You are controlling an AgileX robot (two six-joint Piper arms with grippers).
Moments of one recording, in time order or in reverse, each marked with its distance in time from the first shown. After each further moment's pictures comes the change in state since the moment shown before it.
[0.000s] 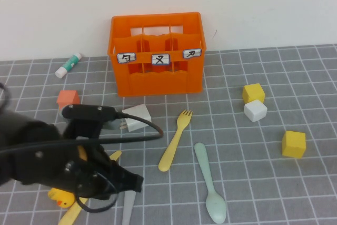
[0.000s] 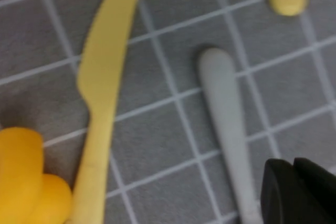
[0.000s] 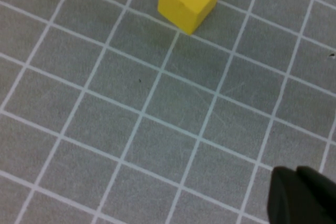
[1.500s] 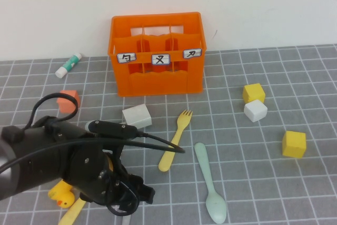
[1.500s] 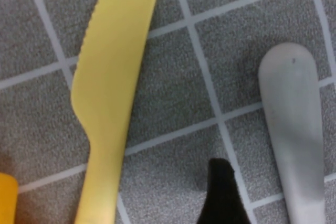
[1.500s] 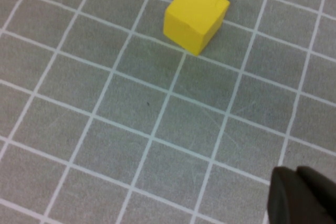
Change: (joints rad) right arm 0.000 0.000 0.057 0.088 -0.106 -0.029; left arm -0.041 0.225 -0.008 0.103 -0.087 -0.081
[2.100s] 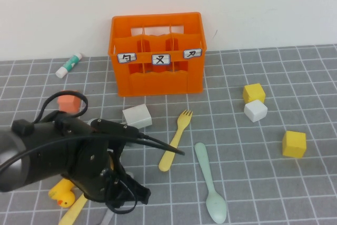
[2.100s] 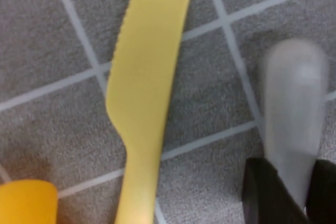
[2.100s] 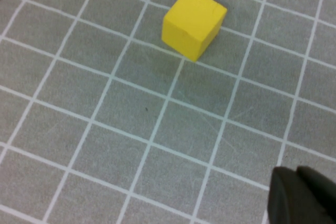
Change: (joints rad) right arm 0.000 0.000 0.000 0.005 -0.014 -0.004; left arm 0.000 0.055 -0.035 0.101 0.046 -0.029
